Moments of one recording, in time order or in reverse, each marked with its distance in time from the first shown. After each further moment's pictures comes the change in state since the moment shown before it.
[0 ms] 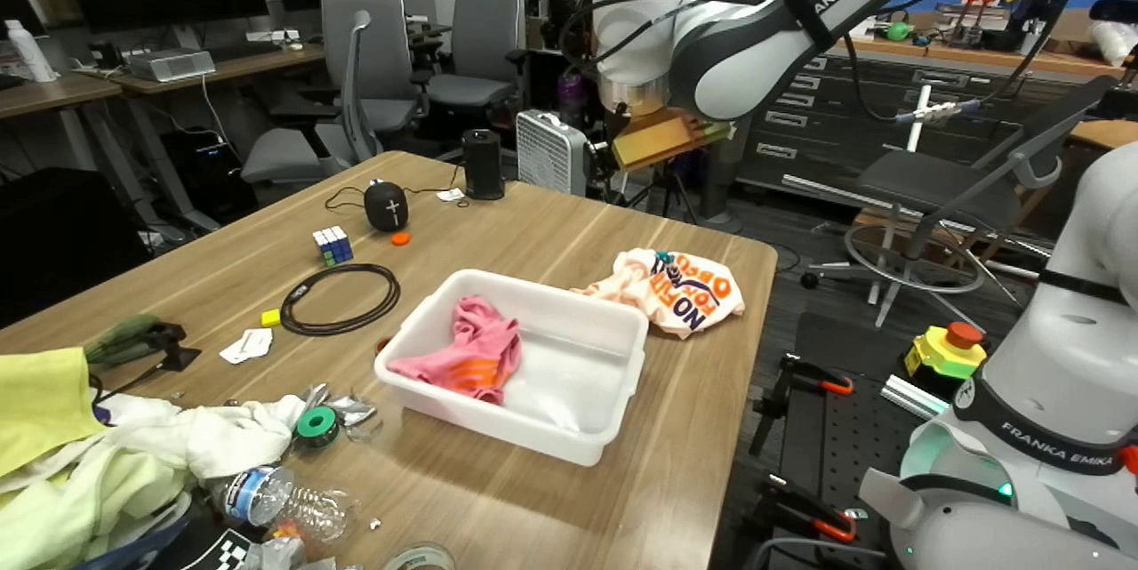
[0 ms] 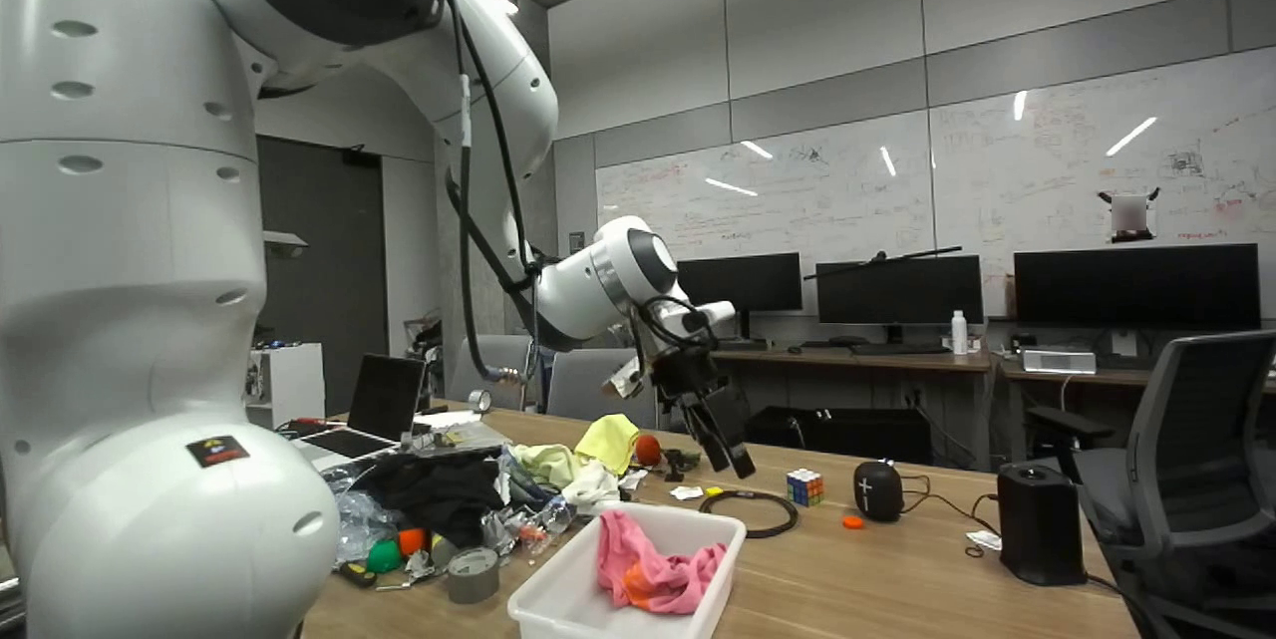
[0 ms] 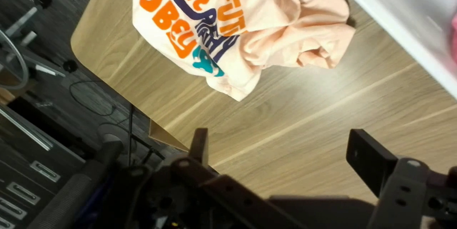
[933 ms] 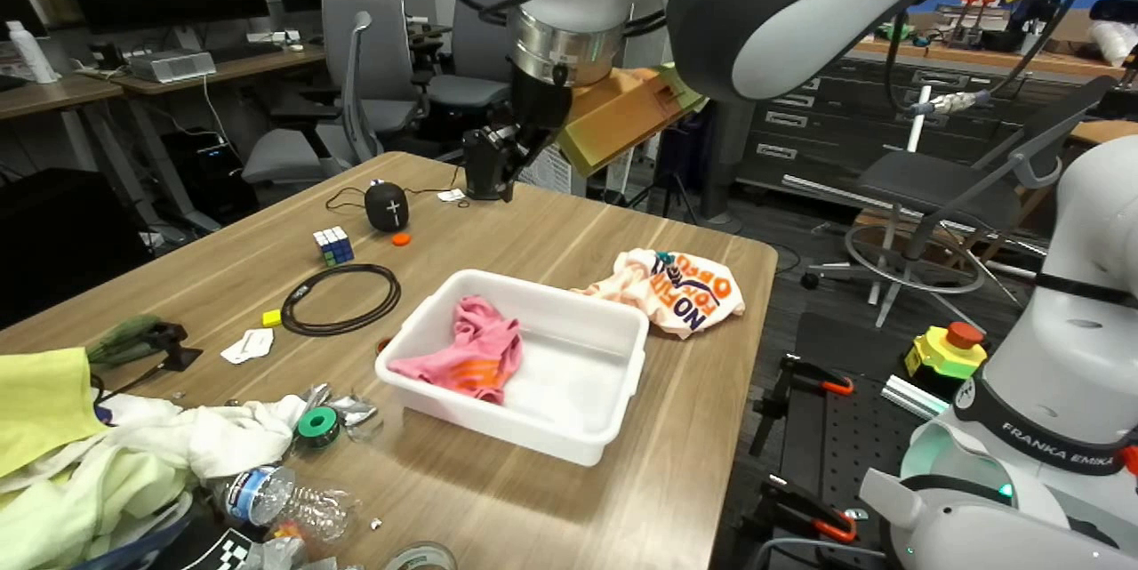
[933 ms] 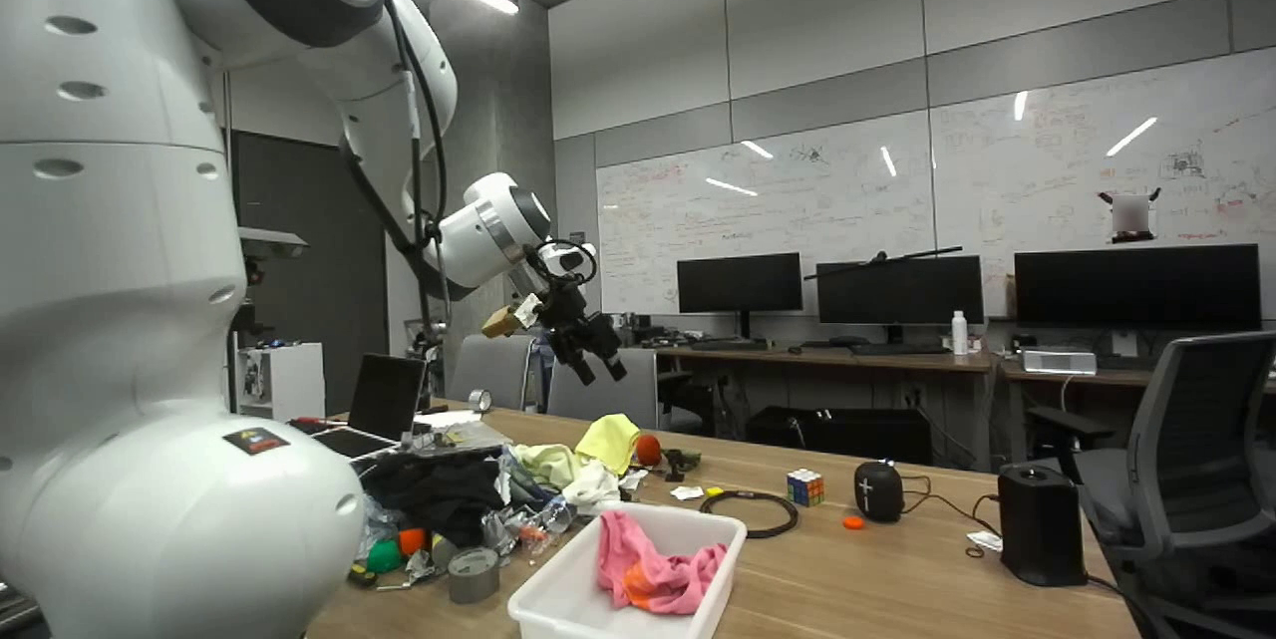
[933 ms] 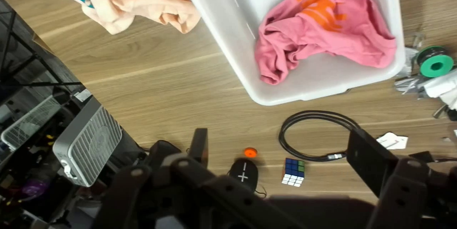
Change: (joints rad) arm 0.165 -0.087 0.244 0.090 0.037 -0.029 -0.104
